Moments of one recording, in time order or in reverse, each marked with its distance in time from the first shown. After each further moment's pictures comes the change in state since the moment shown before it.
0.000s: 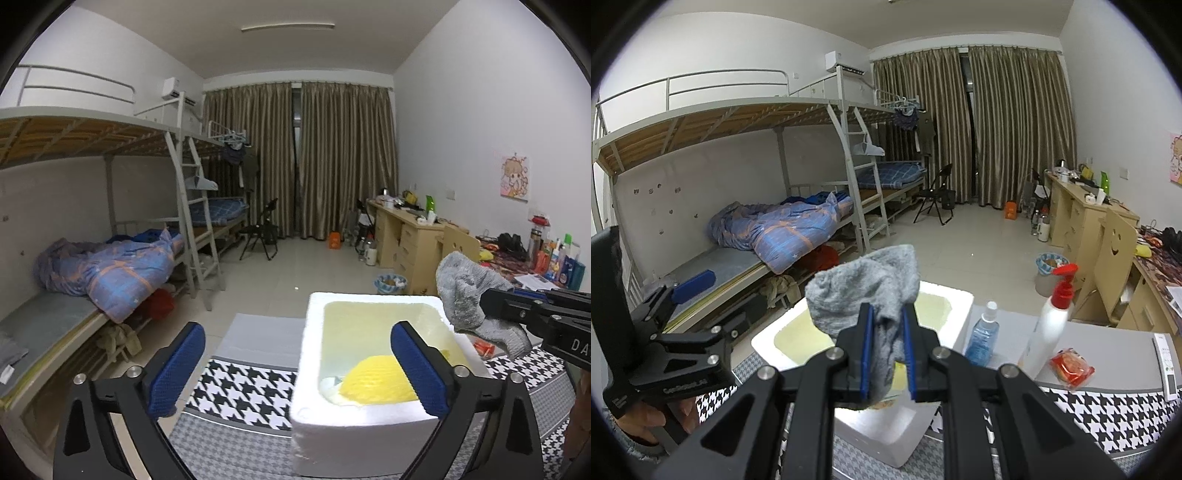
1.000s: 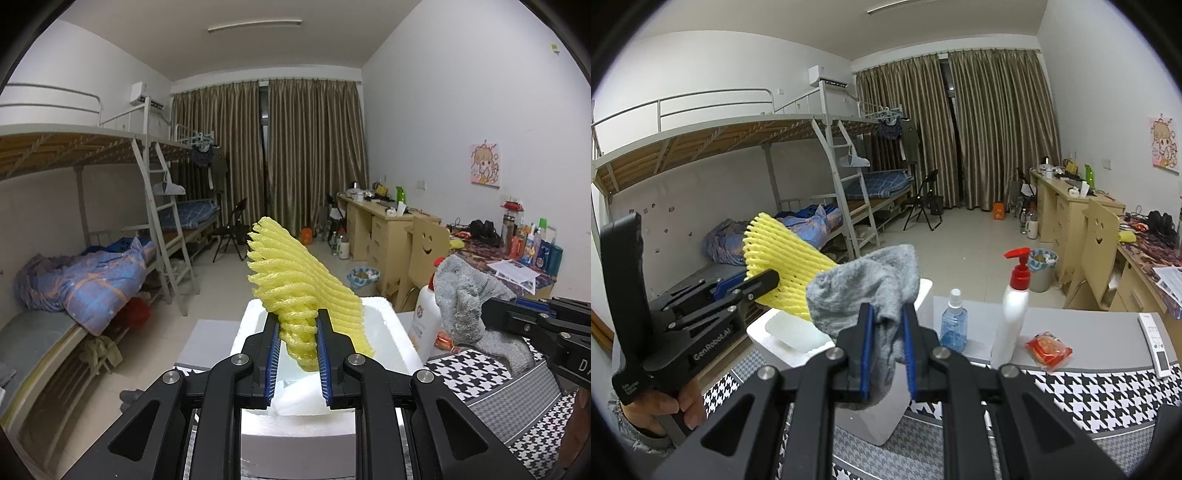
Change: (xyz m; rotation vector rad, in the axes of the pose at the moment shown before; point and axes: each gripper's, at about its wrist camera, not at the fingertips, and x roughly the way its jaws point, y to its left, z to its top) left arm 0.002 -0.048 0.007 0.065 0.022 -0.109; right arm -0.034 -0.022 -0.010 0.060 -0.046 -0.034
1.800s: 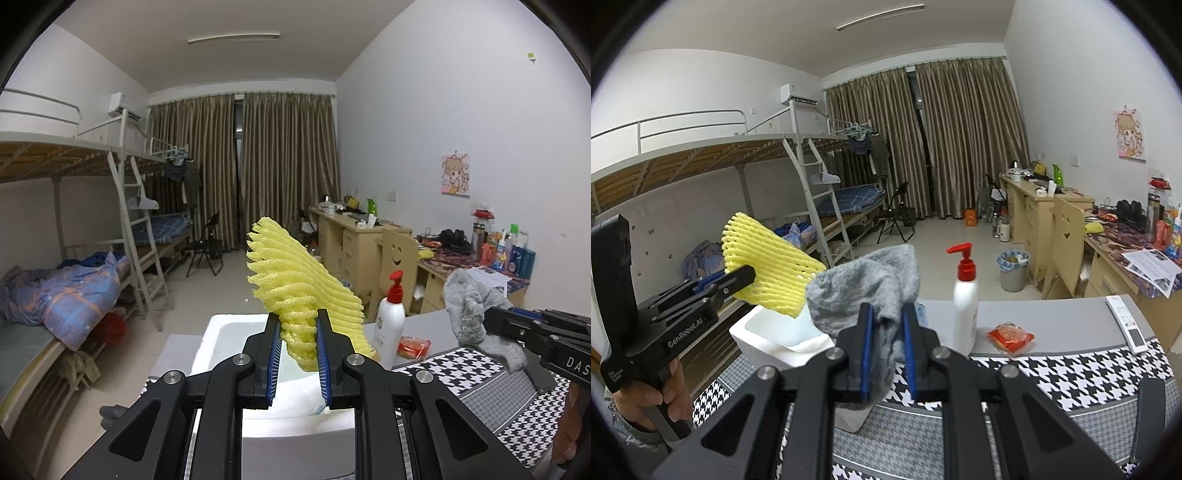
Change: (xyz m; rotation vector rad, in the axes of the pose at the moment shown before) left arm -0.024 -0.018 0.002 0.026 -0.060 -0.111; right arm -0.040 -0.026 -0.017 0.065 -0.059 -0.090
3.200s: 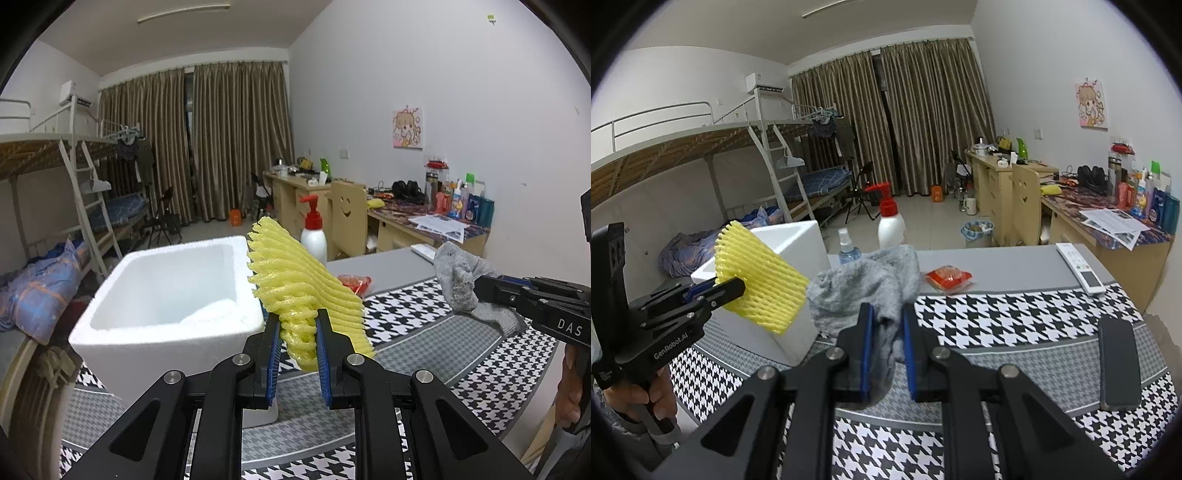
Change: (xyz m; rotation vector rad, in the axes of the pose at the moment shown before) left arm -0.004 -0.061 -0.054 0.086 0.136 -0.166; right arm -0.046 -0.058 -0.057 0.070 0.063 -0.119
